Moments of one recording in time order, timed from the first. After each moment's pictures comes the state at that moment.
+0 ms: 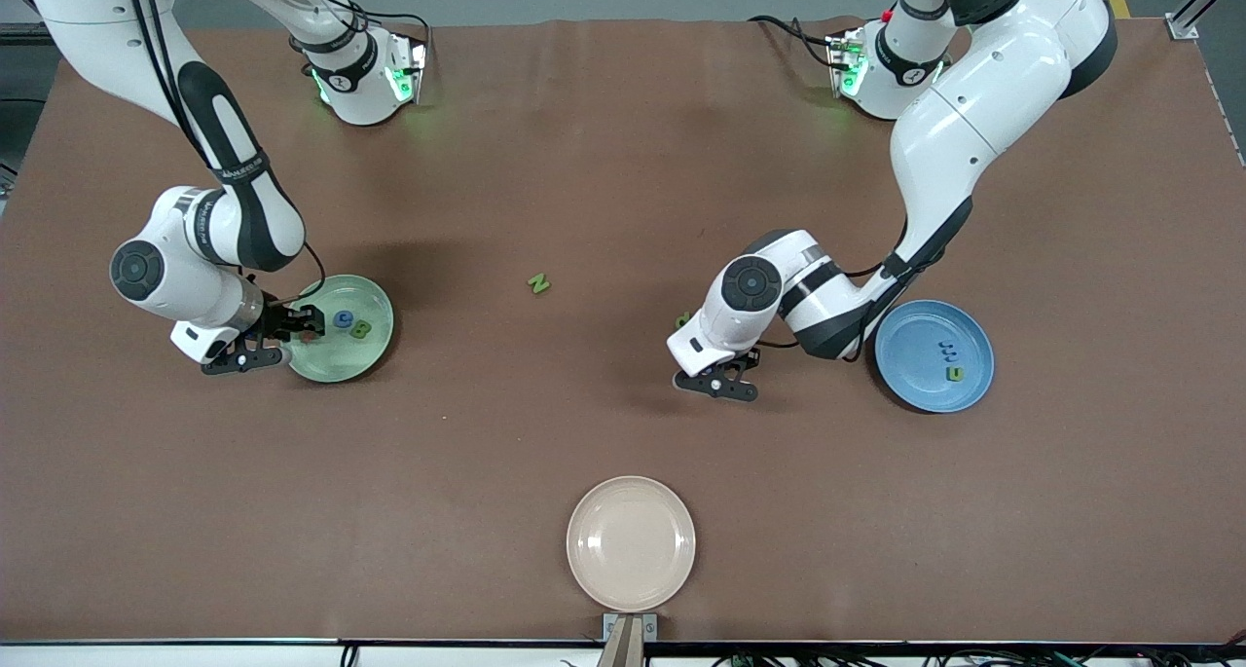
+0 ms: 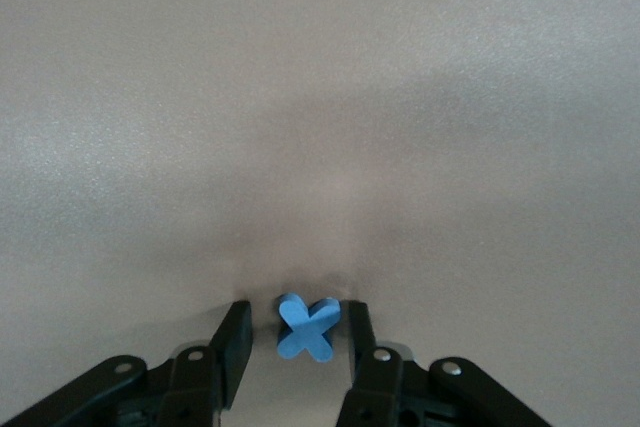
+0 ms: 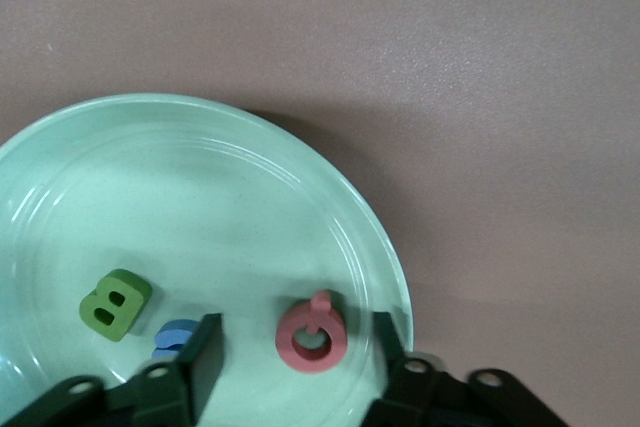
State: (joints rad) left arm -0.02 0.91 -0.70 -1.62 0.69 2.31 -0.77; right arm 0.04 0.37 -0.11 -2.22 0.12 2.48 -0.32
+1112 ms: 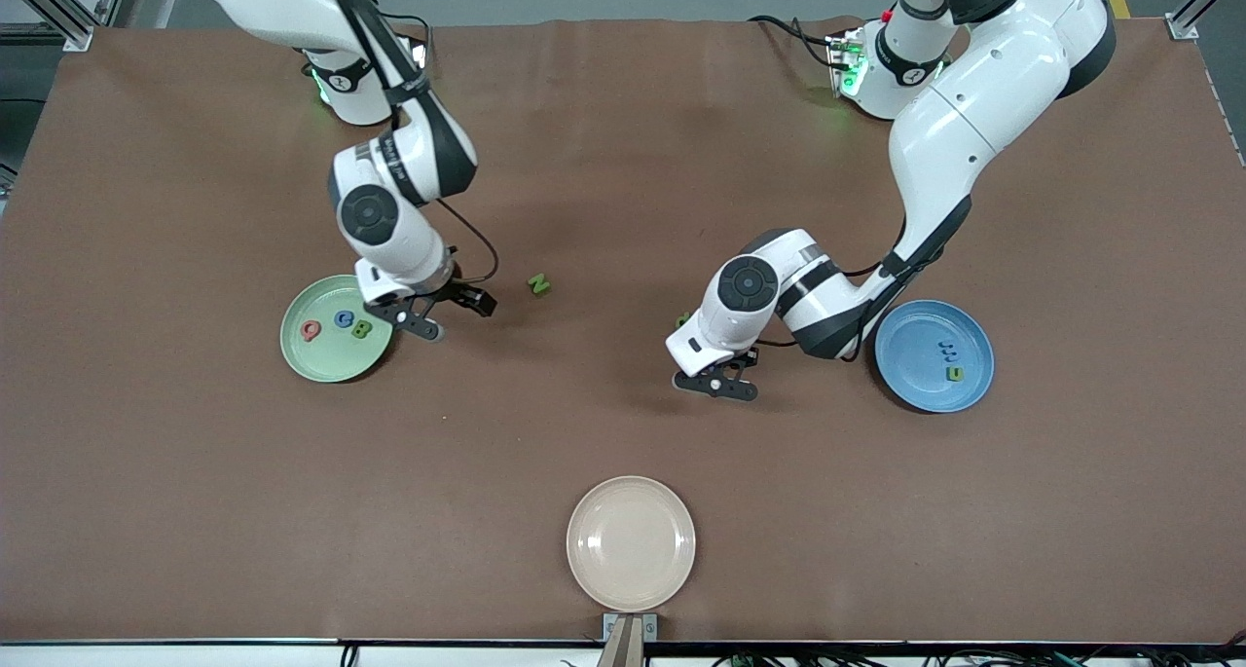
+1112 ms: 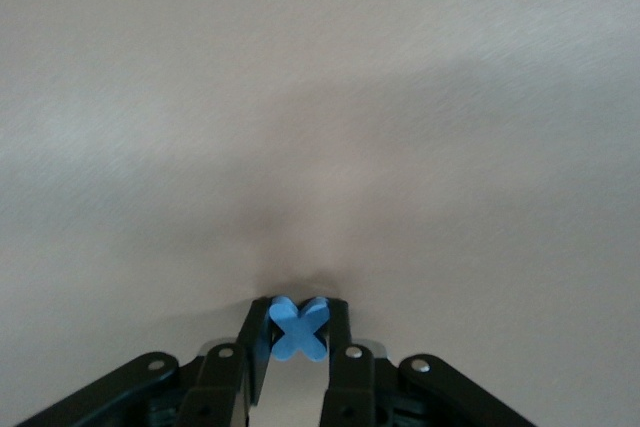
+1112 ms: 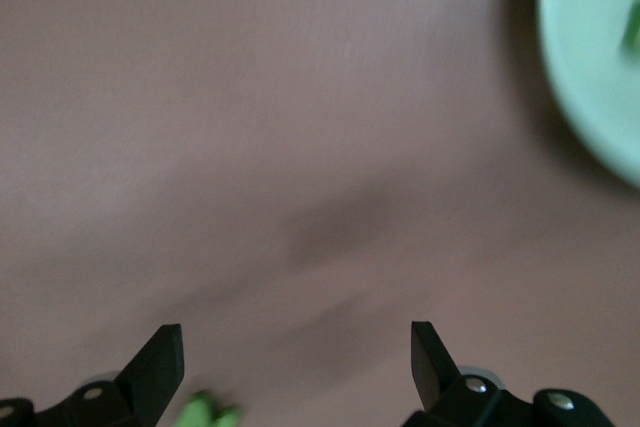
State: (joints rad) left arm -0.01 0.90 -0.72 -1.61 0.67 2.22 -0.78; right arm 0.59 0.32 -0.07 -2.20 0.13 2.49 0.97
